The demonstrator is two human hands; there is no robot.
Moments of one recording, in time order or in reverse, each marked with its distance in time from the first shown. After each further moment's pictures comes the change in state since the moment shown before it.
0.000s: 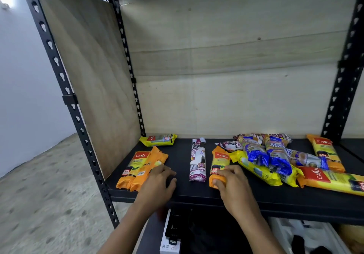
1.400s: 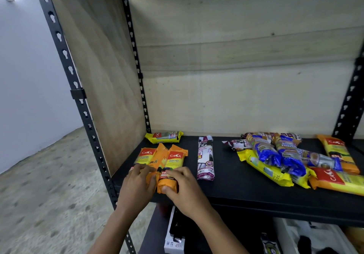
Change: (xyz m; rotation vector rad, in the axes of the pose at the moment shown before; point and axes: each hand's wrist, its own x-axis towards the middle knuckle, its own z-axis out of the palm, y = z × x) left_hand -0.029 -0.054 -0.032 0.140 0.134 -0.177; right_hand -0.001 -0.085 0.102 0.267 -0.269 -0.297
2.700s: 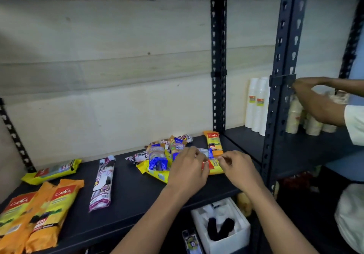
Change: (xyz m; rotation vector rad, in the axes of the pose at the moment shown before) left_hand 0.017 0.418 0.083 -0.236 0.005 0.793; right_hand -0.163 0.166 -0.342 -0.421 0.595 0.452
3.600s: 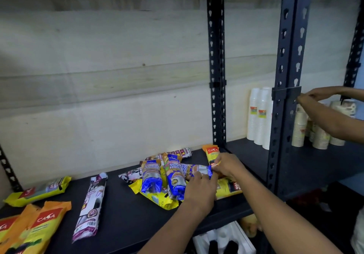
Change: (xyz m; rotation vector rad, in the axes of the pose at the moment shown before) left_hand 0.034 0.014 0.071 0.233 -0.499 -0.026; right_hand 0.119 0.021 0.036 -0.169 -0.387 0.252
